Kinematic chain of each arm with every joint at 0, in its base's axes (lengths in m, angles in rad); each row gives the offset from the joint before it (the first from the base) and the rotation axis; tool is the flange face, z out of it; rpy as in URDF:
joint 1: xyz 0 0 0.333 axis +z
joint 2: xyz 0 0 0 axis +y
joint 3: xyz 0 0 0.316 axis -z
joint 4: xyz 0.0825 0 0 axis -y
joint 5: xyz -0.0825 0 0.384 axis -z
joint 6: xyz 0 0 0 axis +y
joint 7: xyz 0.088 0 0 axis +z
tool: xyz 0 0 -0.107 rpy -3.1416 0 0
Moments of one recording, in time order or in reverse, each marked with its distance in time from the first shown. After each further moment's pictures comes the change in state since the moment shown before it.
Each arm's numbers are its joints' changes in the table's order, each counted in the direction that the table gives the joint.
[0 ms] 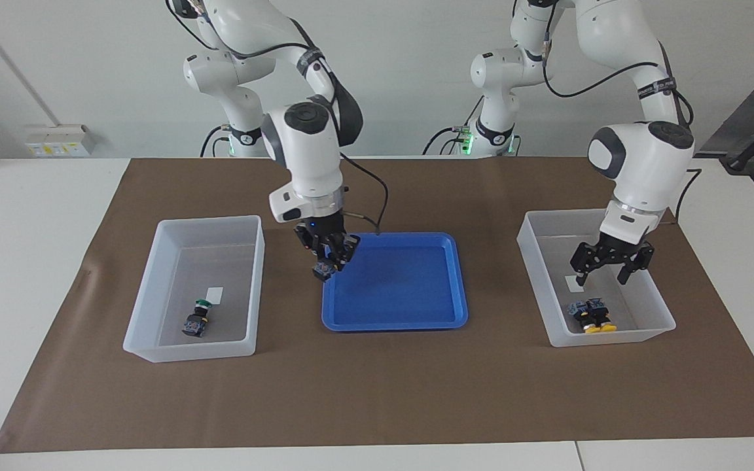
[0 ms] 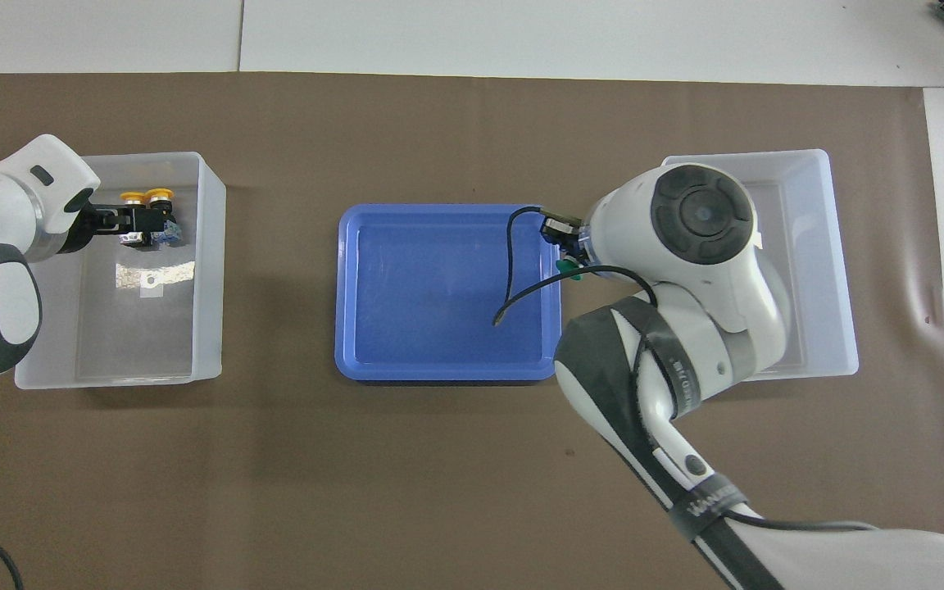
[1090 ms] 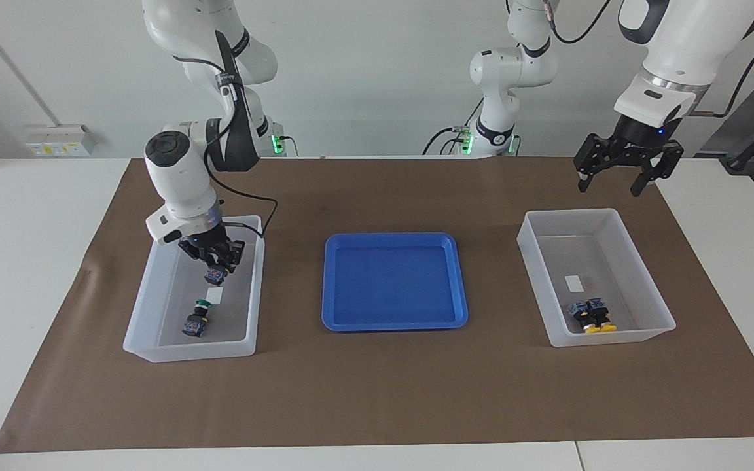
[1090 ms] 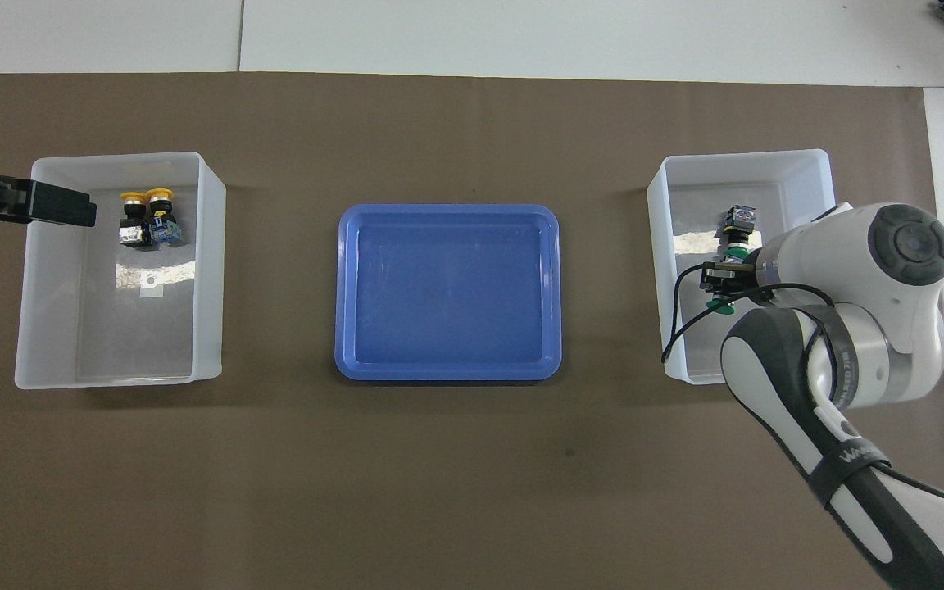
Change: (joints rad) left arm -0.086 -0.101 -0.024 0.476 0.000 0.710 0.000; right arm -0.288 -0.088 0.001 -0.343 -0.009 -0.169 0.503
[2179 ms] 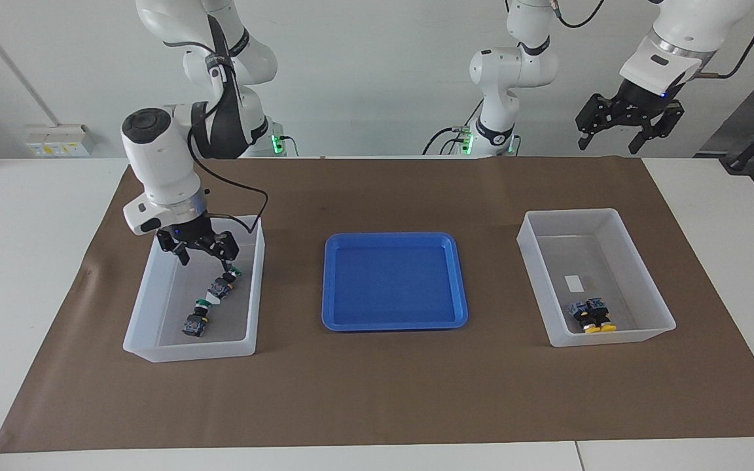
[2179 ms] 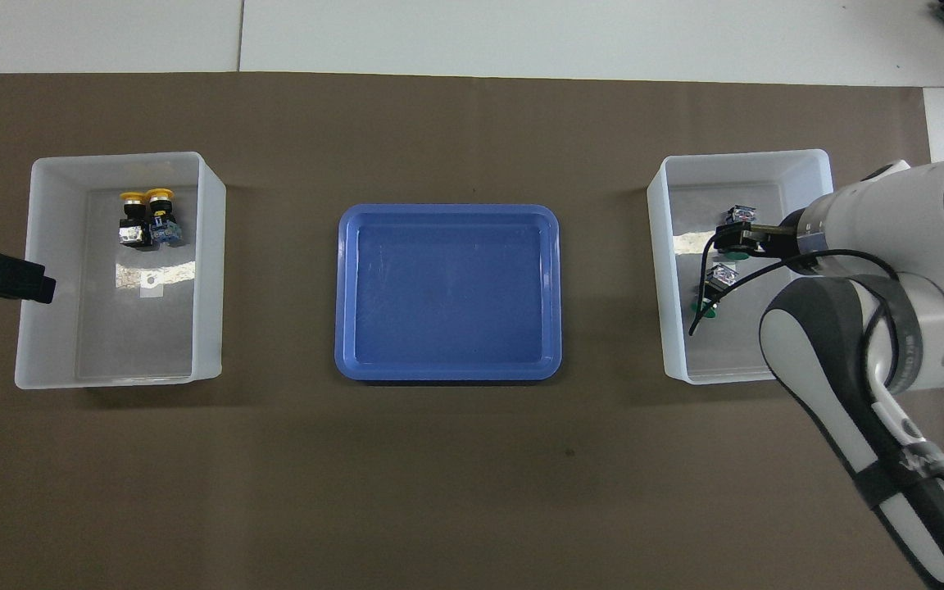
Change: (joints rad) left arm -0.034 -0.064 -0.054 0.014 0.000 0.235 -0.001; right arm -0.019 -0.049 -0.004 0.204 0.012 0.186 0.002
